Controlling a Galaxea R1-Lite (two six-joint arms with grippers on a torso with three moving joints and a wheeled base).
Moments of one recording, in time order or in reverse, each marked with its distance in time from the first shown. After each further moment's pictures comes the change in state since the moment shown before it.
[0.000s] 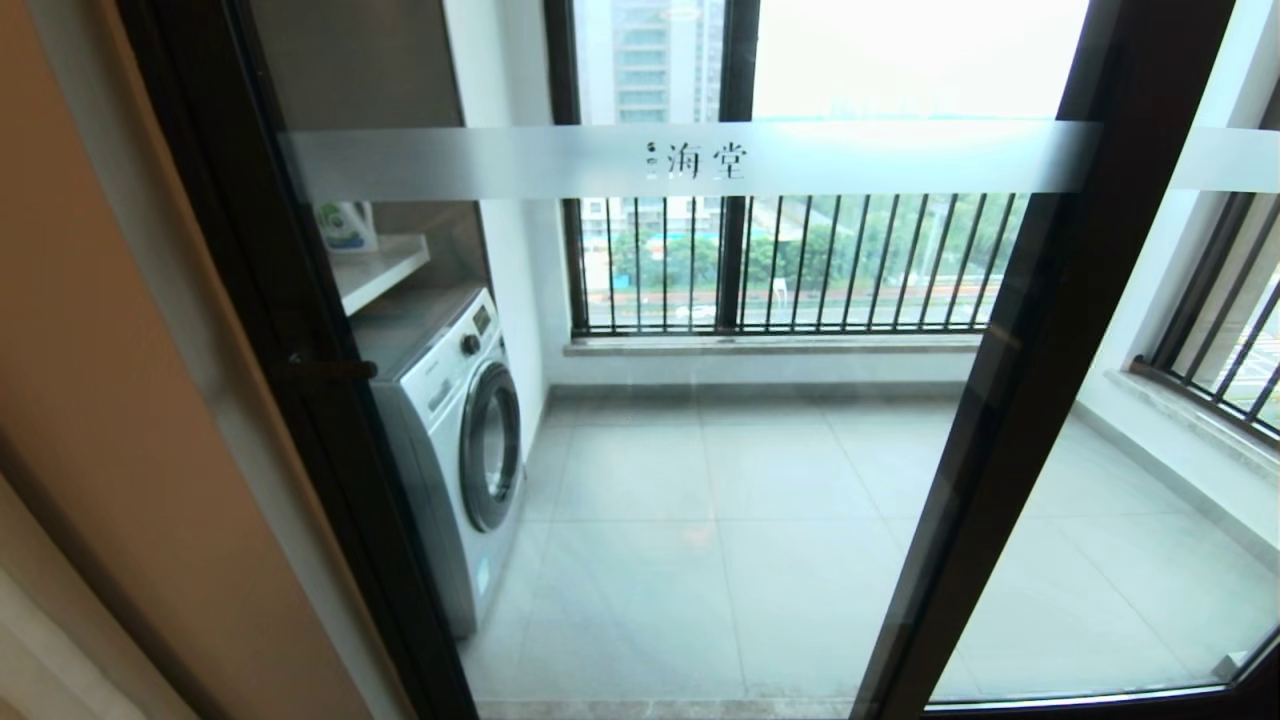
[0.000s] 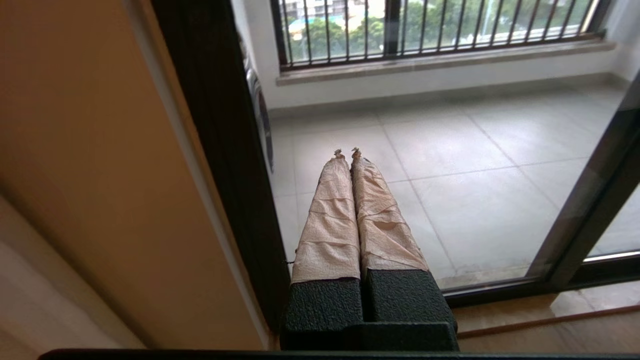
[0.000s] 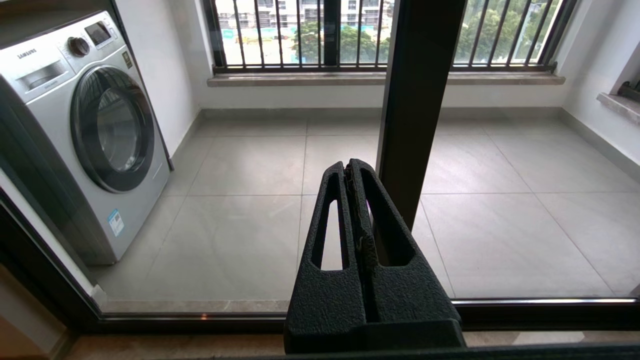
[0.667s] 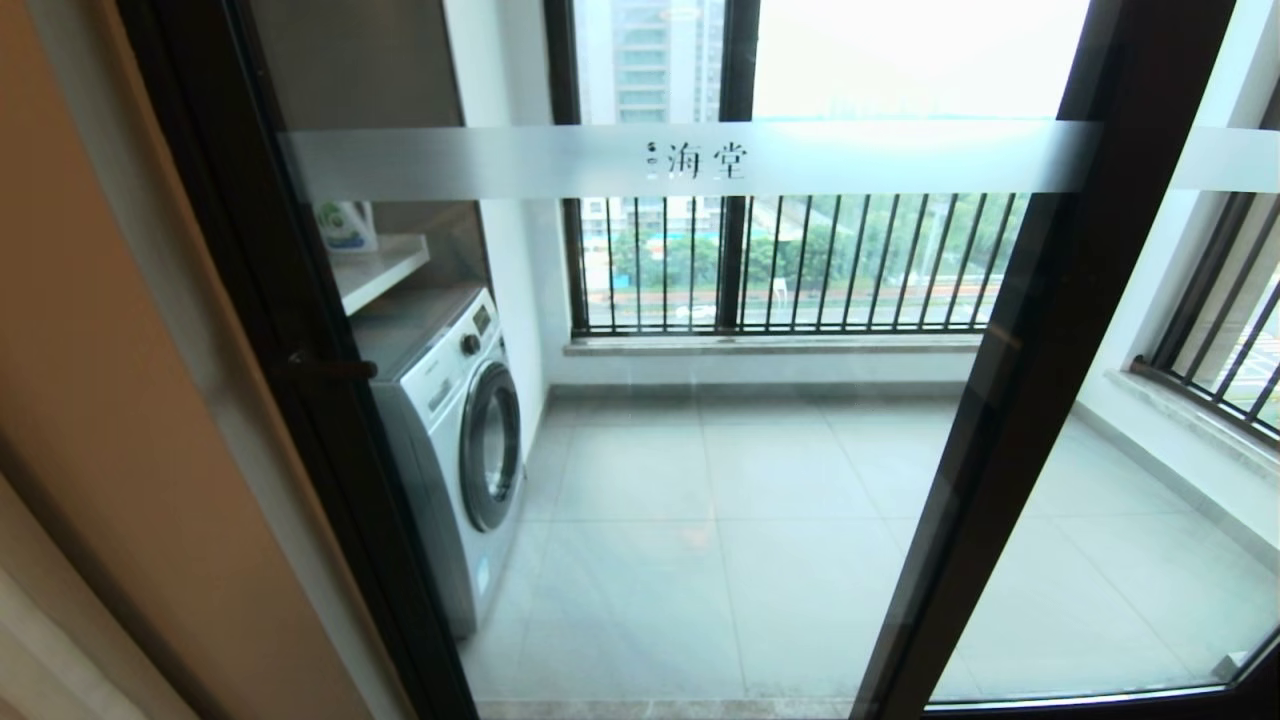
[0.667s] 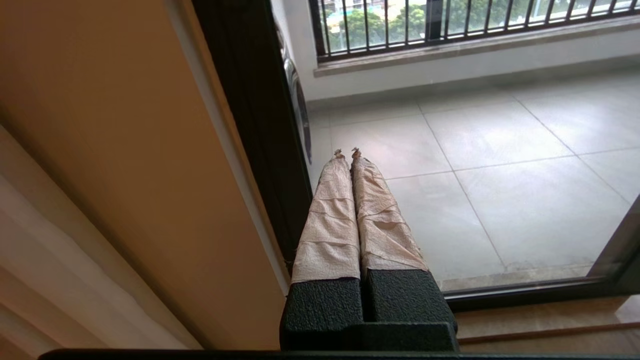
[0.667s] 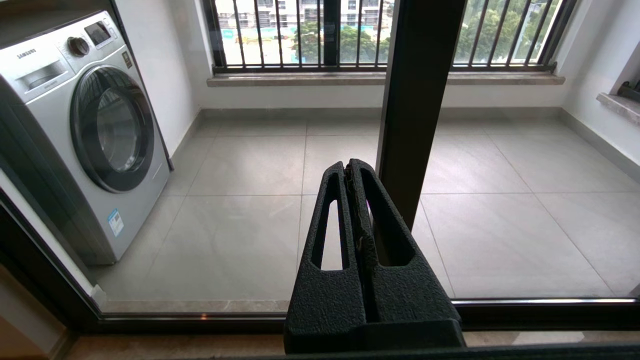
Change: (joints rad) left arm 0.000 0.000 0.162 -0.134 0.096 0.088; right arm 0.000 0.000 0.000 0.000 0.000 0.000
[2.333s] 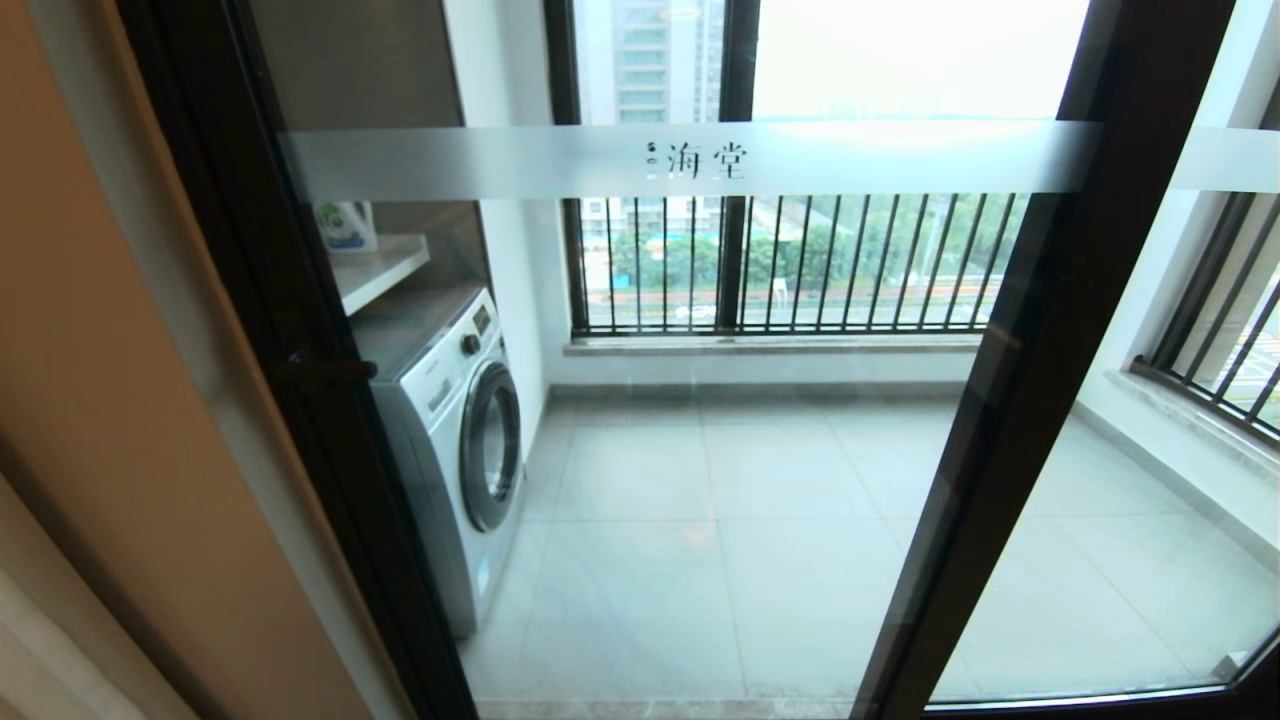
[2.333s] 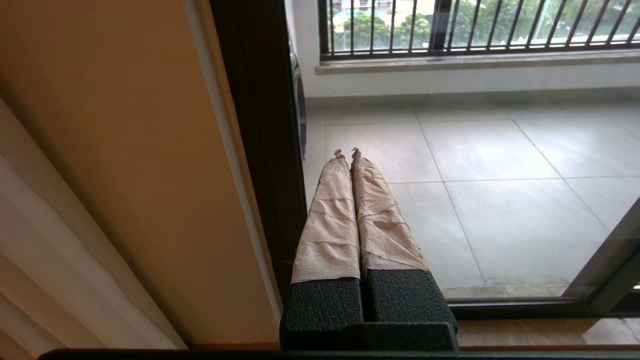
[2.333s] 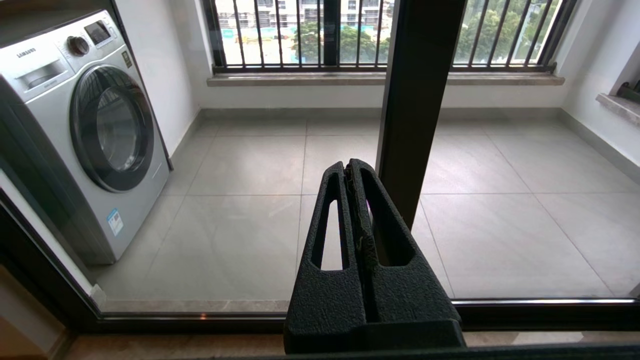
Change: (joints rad) left arm 0.000 0.000 0.001 0.000 0.043 -0.105; right arm 0.000 0.000 0.000 0.000 0.000 -0.002
